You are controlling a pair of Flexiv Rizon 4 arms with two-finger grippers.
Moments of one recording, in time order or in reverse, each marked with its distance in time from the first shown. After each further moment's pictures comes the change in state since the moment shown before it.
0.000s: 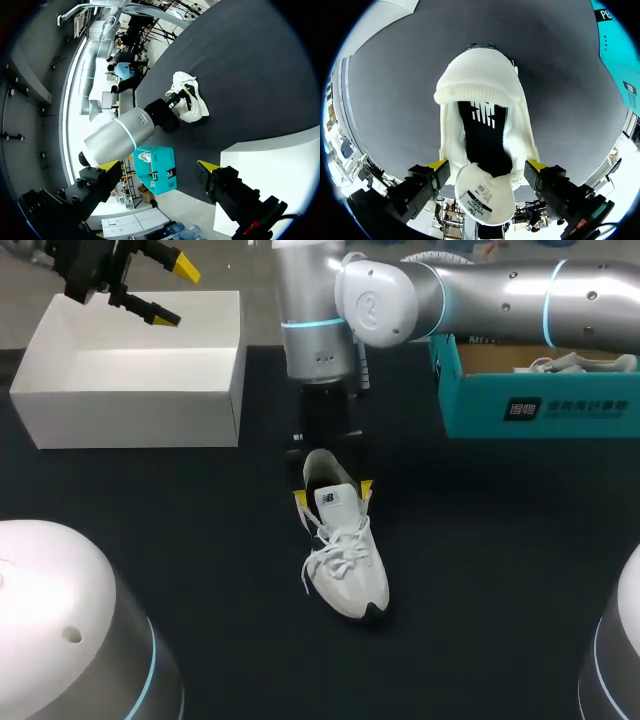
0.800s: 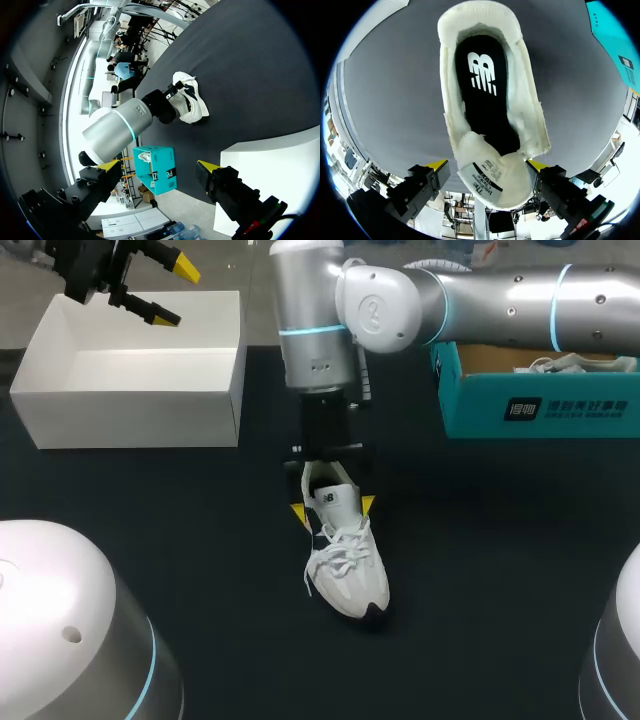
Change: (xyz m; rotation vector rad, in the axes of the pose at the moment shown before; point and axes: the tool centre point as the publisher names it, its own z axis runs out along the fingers) left arm 0.000 0.000 0.000 0.000 0.000 0.000; right arm 0.009 -0.042 0.010 0.065 0.007 0.104
